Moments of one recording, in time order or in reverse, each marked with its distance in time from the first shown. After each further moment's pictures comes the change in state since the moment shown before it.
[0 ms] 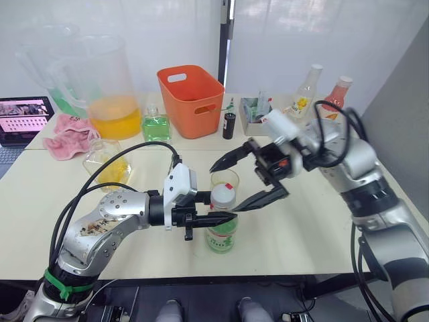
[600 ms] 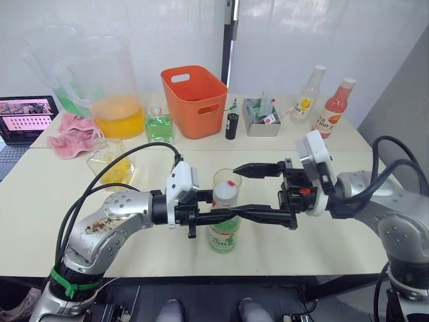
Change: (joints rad) left arm -0.016 -0.037 -0.010 0.038 -0.001 0.004 0.010; right arm 0.490 -0.054 -0.404 -0.692 0.273 0.457 -0.758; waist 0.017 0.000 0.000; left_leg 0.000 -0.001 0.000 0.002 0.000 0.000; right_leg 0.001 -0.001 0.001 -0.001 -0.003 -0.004
